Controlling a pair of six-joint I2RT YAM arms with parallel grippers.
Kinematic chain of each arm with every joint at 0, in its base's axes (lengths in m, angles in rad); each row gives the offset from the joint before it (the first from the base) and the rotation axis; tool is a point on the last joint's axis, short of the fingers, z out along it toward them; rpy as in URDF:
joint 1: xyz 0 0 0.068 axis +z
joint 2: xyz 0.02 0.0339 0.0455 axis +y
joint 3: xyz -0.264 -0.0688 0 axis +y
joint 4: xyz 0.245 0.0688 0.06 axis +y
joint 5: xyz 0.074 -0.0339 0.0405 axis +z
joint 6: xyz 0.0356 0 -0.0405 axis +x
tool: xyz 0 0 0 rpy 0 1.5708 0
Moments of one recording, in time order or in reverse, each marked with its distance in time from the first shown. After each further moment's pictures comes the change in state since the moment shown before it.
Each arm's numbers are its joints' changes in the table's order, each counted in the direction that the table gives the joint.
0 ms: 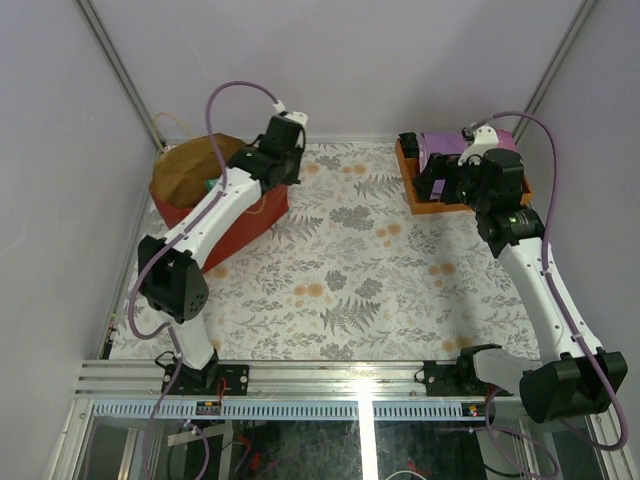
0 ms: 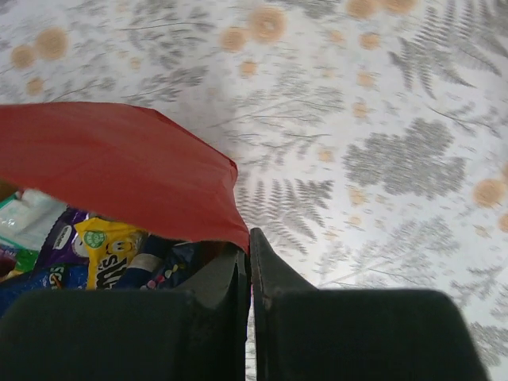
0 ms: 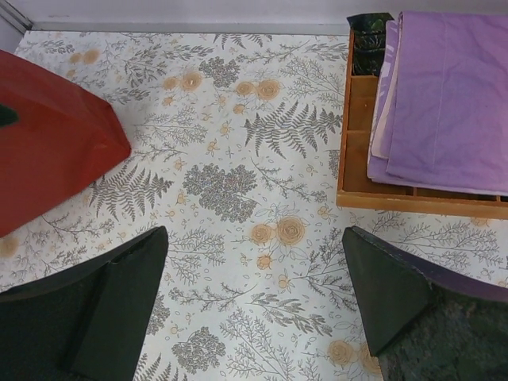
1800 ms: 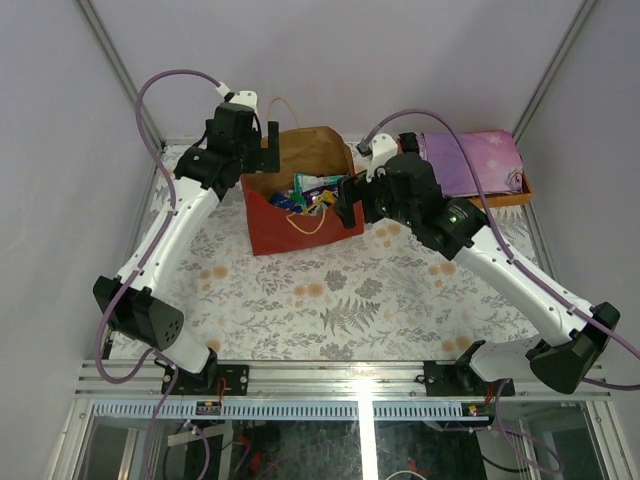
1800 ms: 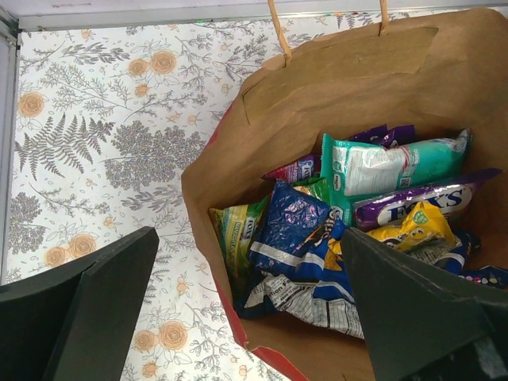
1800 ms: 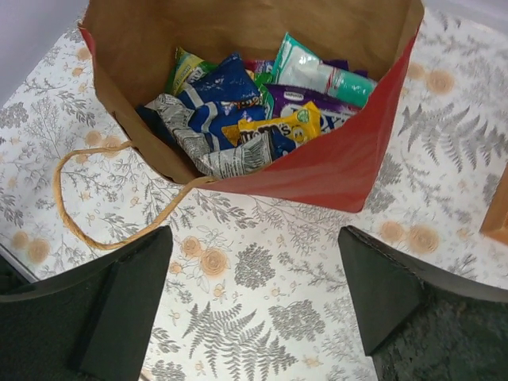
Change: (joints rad) left arm 0.085 -0.210 -0.008 0.083 0.074 -0.035; right arm 0.599 0.160 -0.271 0.187 -0.252 -0.008
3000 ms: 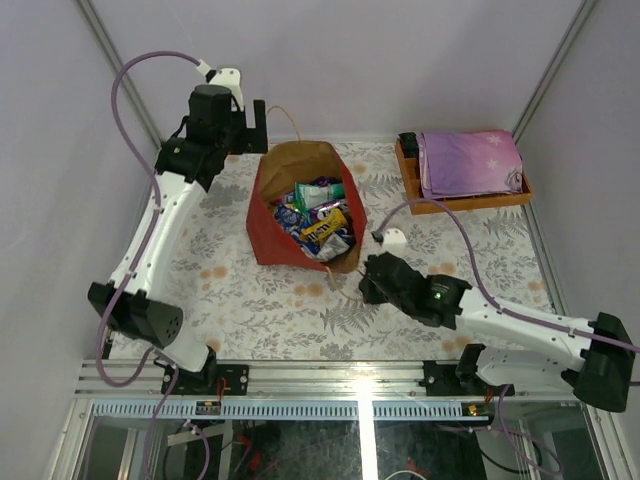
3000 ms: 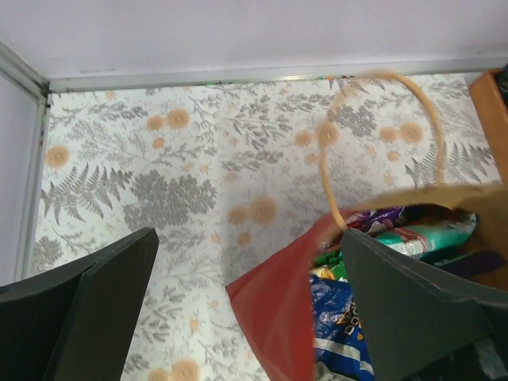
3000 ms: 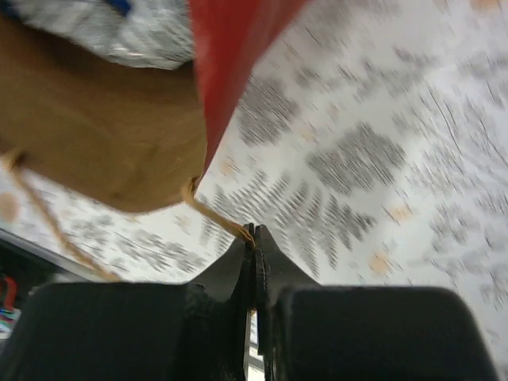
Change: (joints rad) left arm 0.075 0.067 -0.175 -0.029 -0.051 0.077; right arm 0.303 -0.187 0.578 -0.111 -0.328 0.578
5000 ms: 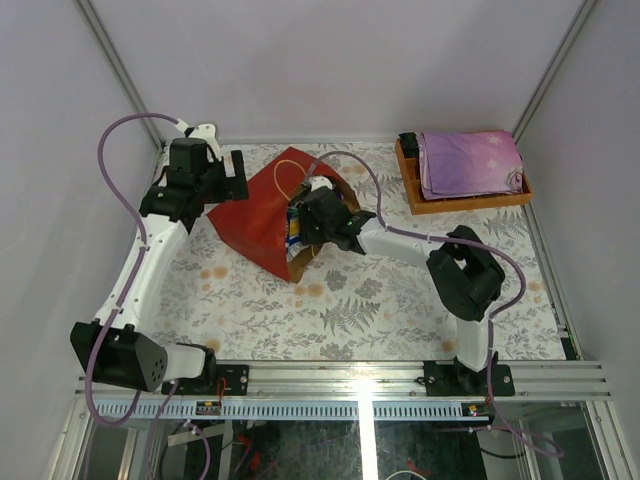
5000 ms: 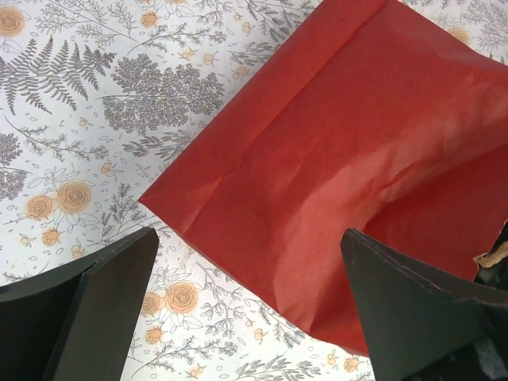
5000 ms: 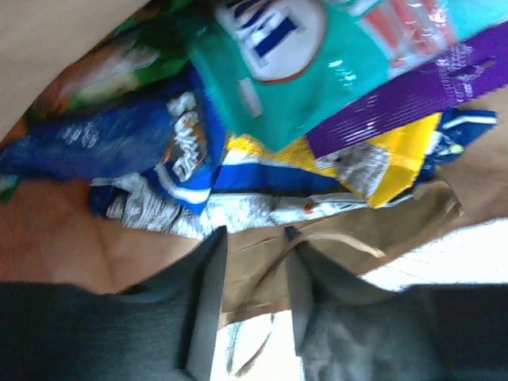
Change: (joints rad) left arm 0.124 -0.326 0.554 -0.077 -0.169 -0.070; right arm -0.227 0.809 -0.526 -0.277 0.248 -0.264
